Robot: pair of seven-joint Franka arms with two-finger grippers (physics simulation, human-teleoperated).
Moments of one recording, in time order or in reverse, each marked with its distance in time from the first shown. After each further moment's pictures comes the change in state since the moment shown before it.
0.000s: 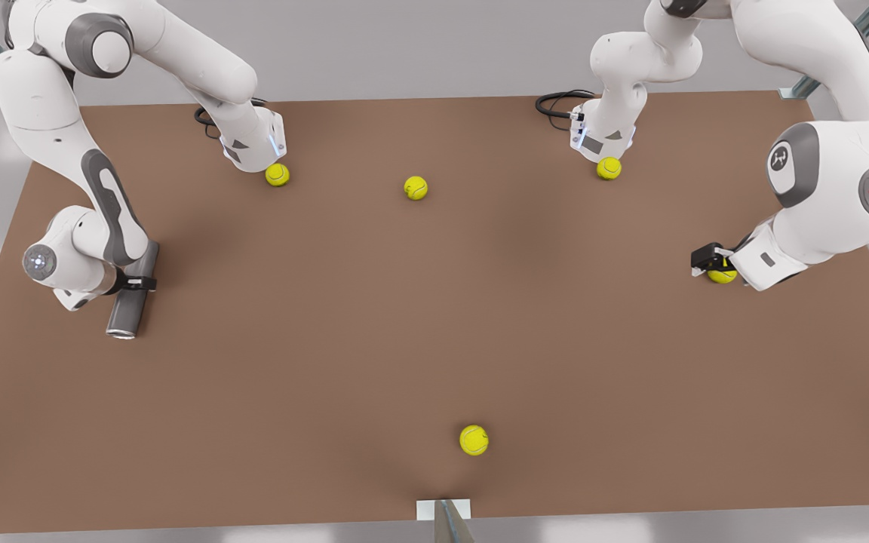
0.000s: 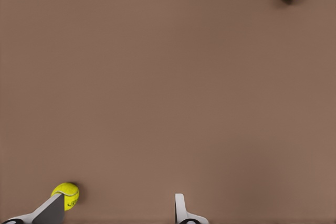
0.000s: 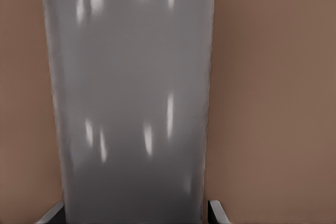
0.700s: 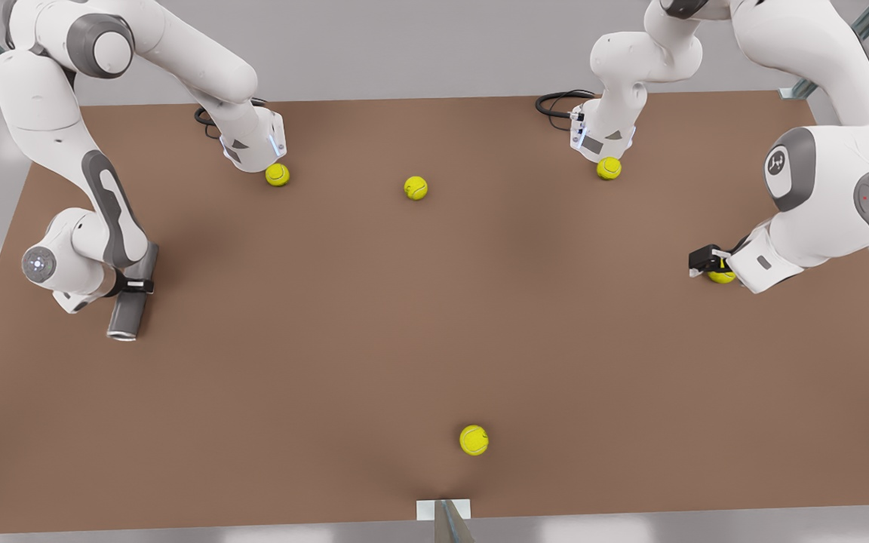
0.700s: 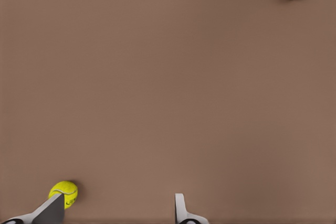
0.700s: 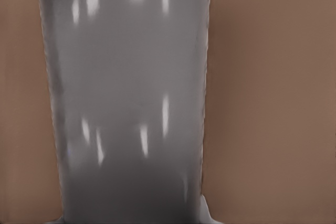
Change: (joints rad) left arm 0.000 0.006 0.000 -0.011 0.000 0.001 0.000; right arm 0.013 -0.007 0.002 0.017 0.006 -0.012 -0.008
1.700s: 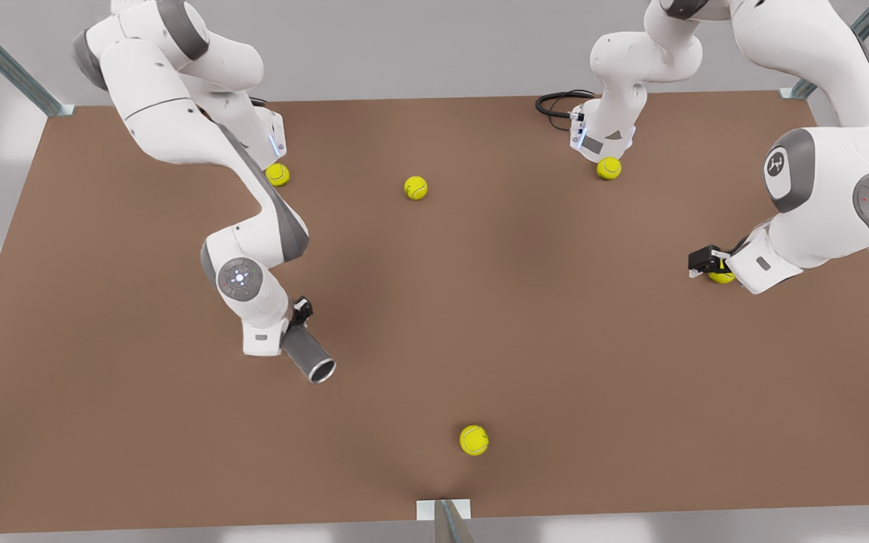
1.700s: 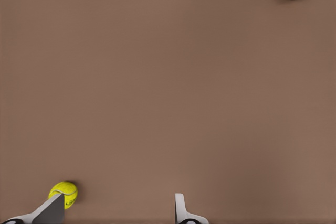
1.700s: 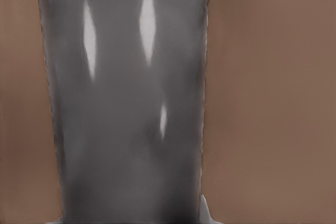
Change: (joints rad) left arm 0.000 0.002 0.000 0.000 0.000 0.002 0.000; right arm 0.579 0.031 0.307 0.414 -0.015 -0.235 0.009
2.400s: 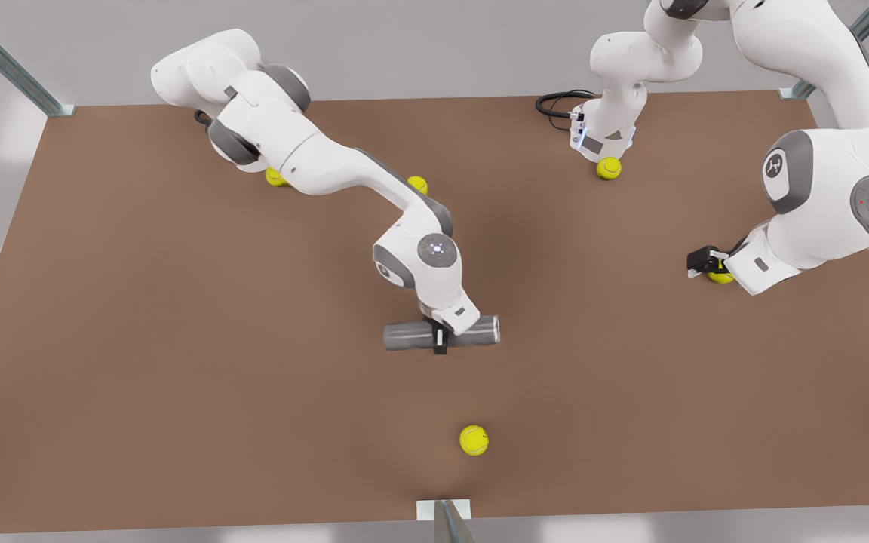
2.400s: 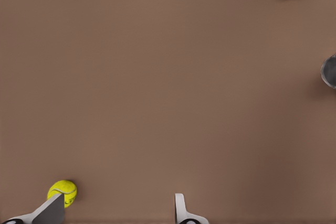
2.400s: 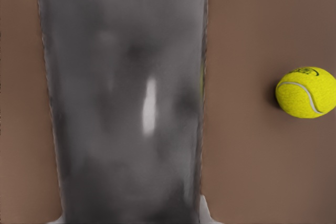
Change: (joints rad) left arm 0.000 0.000 0.000 -0.016 0.000 0.001 0.000; right arm 0.594 0.546 -0.131 0.786 -0.166 -0.079 -0.331
